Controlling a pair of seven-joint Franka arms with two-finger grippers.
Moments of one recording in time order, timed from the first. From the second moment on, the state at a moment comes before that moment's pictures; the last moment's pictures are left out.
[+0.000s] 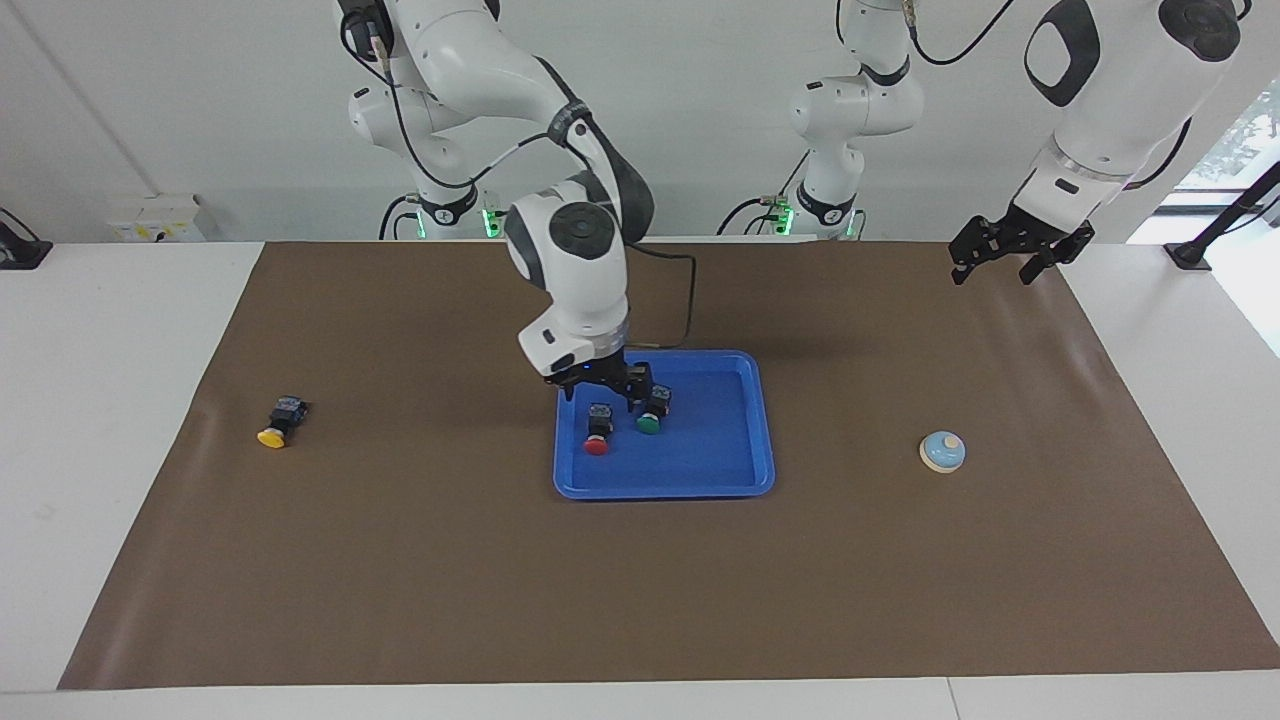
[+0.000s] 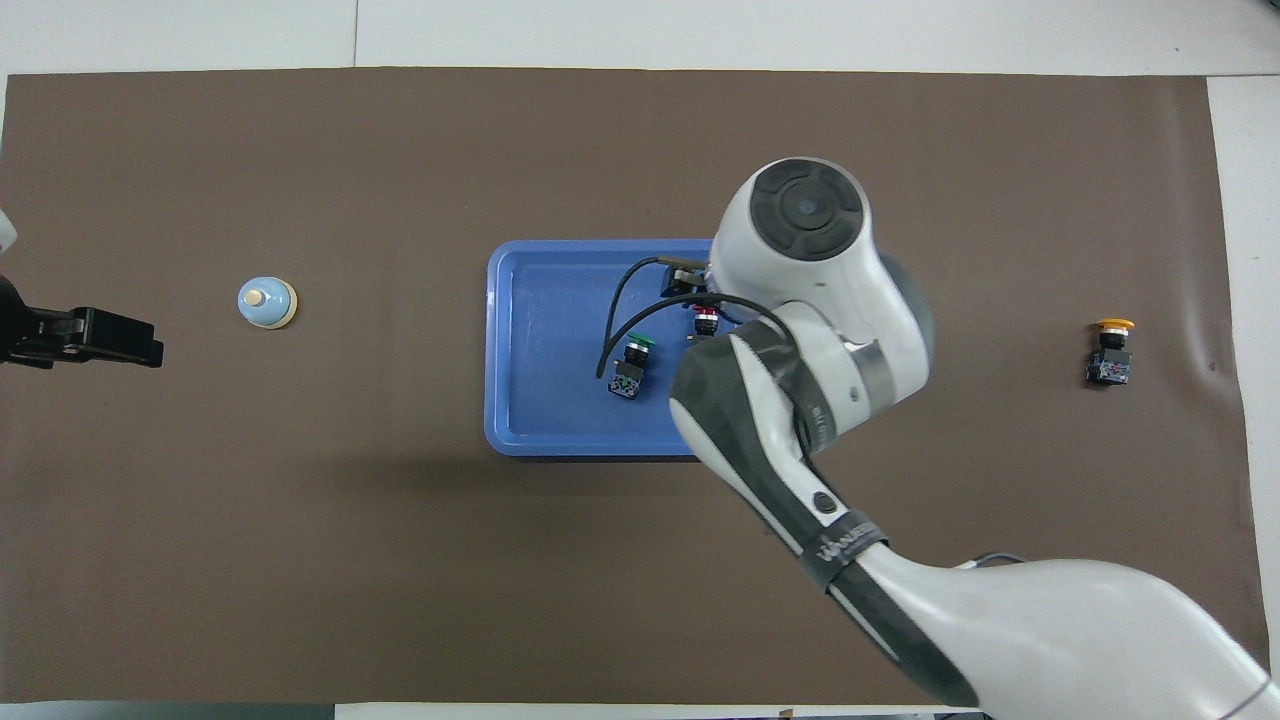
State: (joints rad) left arm 0.02 -0.09 -0.04 -1.77 -0.02 1.63 0.05; right arm 0.40 0.34 0.02 -1.65 0.00 2.02 0.65
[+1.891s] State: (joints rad) left arm 0.02 -0.09 -0.04 -1.77 -0.02 1.63 0.05; right arm -0.34 0.17 0.01 -2.21 -0.07 2.45 -0.03
